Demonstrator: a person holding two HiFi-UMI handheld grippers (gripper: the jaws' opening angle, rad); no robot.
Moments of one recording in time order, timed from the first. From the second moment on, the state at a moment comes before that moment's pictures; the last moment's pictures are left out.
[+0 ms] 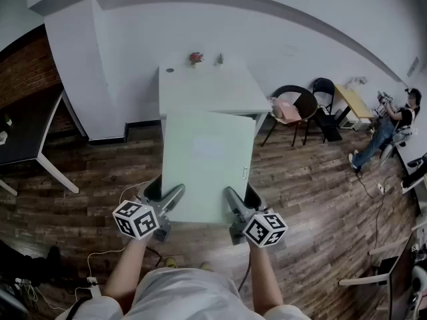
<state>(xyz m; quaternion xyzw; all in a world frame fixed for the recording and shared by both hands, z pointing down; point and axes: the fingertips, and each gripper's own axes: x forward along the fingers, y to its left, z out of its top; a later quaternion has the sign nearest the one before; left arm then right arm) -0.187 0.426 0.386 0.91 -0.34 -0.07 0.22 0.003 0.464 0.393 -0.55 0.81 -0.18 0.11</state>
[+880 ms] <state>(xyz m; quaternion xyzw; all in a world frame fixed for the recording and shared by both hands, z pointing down) -0.220 0.418 0.390 0.91 -0.33 -0.08 0.22 -0.030 0.461 0.392 -0.57 0.80 -0.17 0.12</state>
